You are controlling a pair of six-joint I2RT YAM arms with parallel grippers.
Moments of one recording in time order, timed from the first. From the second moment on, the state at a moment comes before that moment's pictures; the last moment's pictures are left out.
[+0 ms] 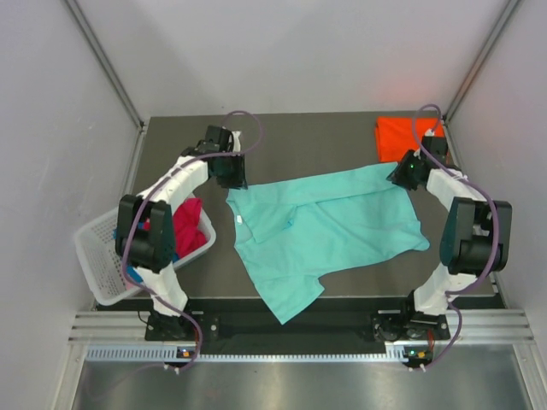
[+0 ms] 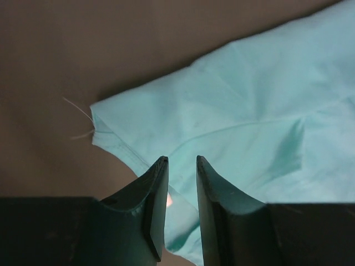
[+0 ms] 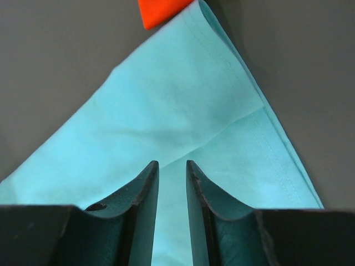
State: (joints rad) left arm -0.28 1.76 1.38 -0.59 0.21 -0.24; right arm -0.12 1.70 1.12 -0.26 -0.18 0.48
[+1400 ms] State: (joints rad) left arm -0.35 1.73 1.24 -0.50 0.15 -0.37; right arm -0.21 1.78 1.07 -0.13 -0.14 0.70
